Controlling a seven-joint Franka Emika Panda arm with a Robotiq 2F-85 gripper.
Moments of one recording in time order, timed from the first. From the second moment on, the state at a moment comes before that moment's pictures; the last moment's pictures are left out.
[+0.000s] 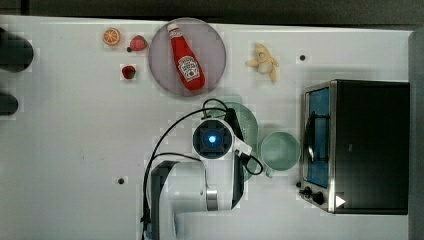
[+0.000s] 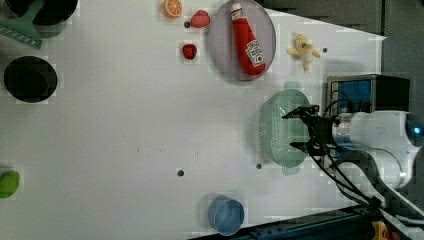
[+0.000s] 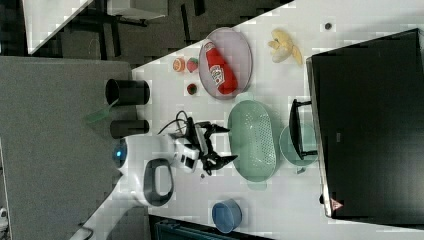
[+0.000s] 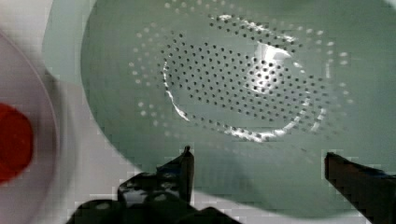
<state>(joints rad) 0.01 0.11 0.02 -2.46 -0.06 0.96 0.56</state>
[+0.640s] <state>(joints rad) -0.01 0.37 0.02 -2.47 -0.06 1.25 0.76</state>
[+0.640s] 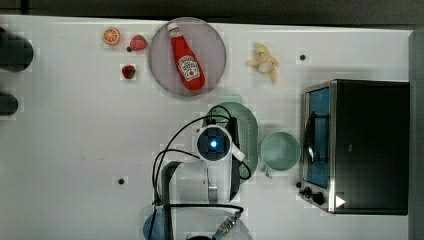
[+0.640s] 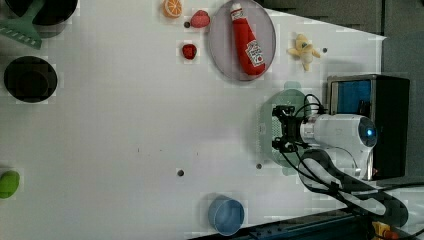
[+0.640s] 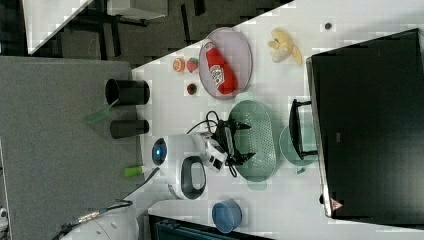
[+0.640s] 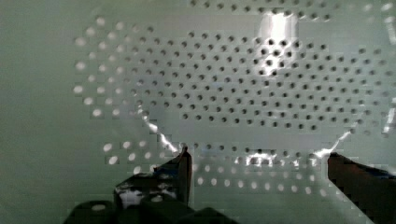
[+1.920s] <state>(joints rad) 0.18 0.40 0.06 -2.42 -0.05 1.24 1.04</state>
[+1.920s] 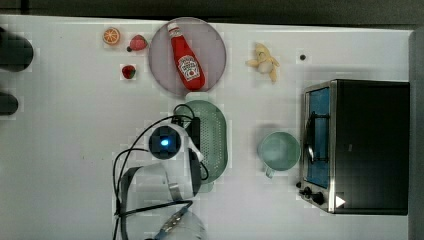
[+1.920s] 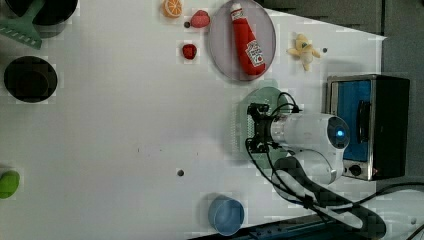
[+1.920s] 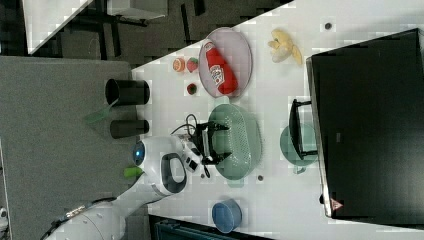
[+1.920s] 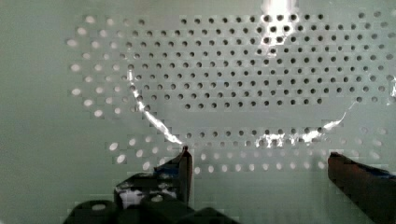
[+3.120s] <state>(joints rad) 0.46 0.57 0.08 -2.13 0.17 1.08 1.11</state>
